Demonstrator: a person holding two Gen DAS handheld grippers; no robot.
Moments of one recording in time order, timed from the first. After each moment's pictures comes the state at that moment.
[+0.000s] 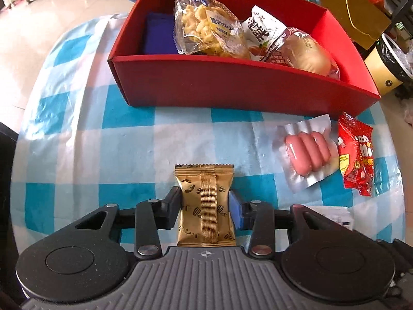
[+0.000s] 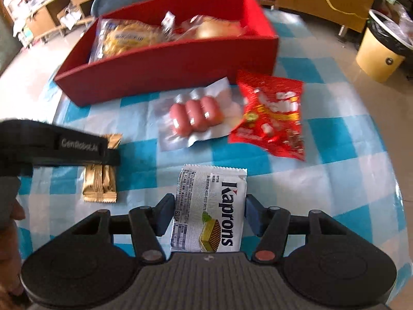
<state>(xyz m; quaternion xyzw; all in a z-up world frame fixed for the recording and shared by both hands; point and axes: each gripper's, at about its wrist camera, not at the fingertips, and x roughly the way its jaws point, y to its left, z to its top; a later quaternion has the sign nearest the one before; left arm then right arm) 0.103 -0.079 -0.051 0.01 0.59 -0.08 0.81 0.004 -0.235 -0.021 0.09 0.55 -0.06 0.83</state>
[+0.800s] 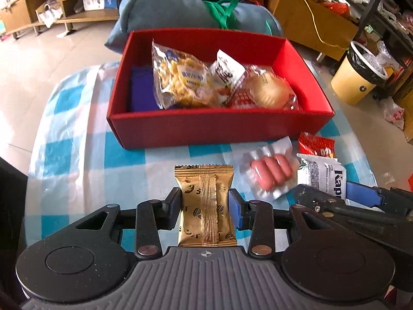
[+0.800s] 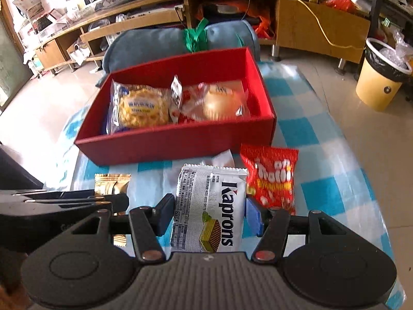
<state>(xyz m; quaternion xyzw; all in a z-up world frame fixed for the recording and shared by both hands) 0.089 -0.083 0.001 0.02 0.52 -0.13 0.84 0.036 -0.240 0.032 0.10 0.48 -0.05 0.87</state>
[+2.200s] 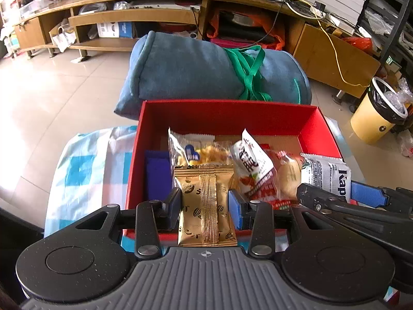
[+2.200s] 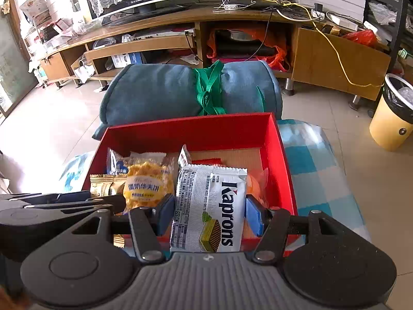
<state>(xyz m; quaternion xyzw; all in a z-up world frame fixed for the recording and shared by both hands) 0.180 -0.094 0.030 0.02 0.48 -0.09 0.87 0.147 -0.250 0.055 0.08 0.45 -0.03 0.89</state>
